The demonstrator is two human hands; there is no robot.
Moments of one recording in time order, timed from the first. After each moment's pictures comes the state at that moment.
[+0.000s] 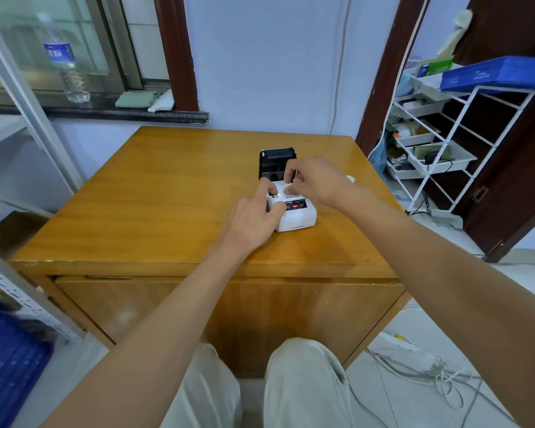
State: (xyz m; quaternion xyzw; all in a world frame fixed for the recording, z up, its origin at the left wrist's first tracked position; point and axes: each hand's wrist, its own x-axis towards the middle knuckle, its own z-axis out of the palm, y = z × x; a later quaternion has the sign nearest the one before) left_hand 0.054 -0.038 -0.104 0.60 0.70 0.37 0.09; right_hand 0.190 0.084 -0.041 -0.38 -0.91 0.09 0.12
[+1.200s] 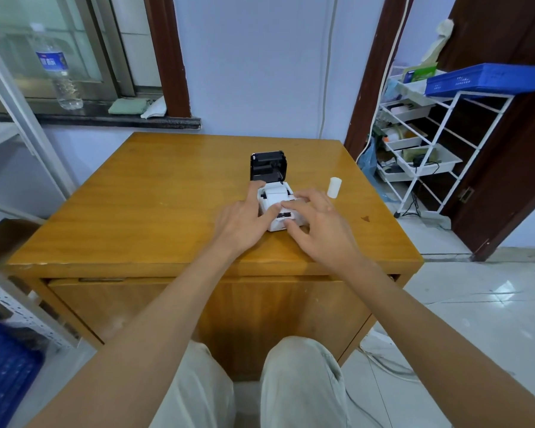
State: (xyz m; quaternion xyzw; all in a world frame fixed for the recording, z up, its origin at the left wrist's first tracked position) left_hand 0.058 -0.044 -0.099 0.60 0.74 0.29 0.06; right_hand 0.245 0.000 -0.106 -0.36 -0.88 0.01 0.32
